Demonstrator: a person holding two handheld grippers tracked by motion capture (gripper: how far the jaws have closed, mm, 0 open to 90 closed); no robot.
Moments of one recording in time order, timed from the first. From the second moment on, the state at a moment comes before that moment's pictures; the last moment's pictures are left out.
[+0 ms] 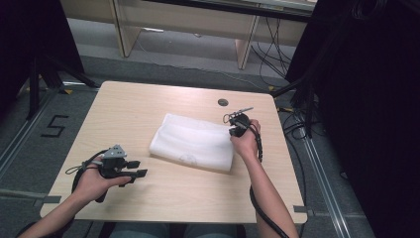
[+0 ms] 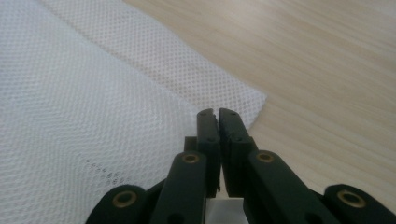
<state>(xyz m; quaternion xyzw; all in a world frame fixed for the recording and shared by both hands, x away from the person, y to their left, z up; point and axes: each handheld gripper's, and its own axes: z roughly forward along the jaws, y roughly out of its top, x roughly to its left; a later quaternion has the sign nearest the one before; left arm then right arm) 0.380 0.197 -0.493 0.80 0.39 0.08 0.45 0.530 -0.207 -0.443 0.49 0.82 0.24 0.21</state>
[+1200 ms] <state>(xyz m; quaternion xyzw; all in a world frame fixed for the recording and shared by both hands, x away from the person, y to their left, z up) 0.390 0.118 -0.488 0.83 0.34 0.03 0.44 0.413 -0.175 -0.383 0.36 0.83 0.38 0.19</state>
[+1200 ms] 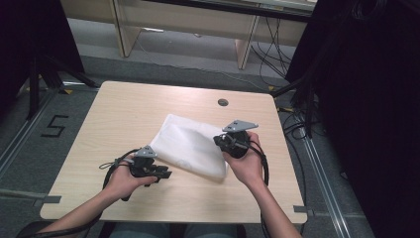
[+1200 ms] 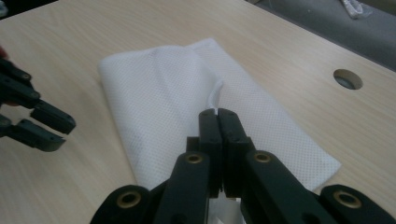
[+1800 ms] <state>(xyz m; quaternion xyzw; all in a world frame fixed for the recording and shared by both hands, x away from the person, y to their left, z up) 0.400 0.063 -0.503 0.84 0.34 0.00 0.43 0.378 -0.161 -0.369 0.28 0.84 0.43 0.17</state>
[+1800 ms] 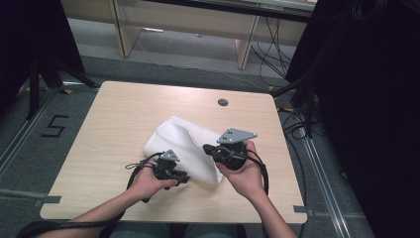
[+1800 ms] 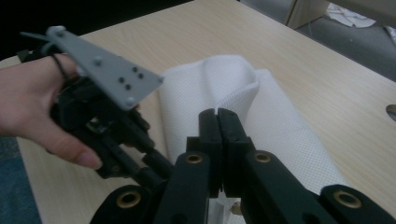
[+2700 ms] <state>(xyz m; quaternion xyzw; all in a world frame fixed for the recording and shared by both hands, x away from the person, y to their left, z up) 0.418 0.076 -0.503 0.81 0.39 0.01 0.44 0.326 -0.153 -0.412 0.23 0.88 0.41 0.02</state>
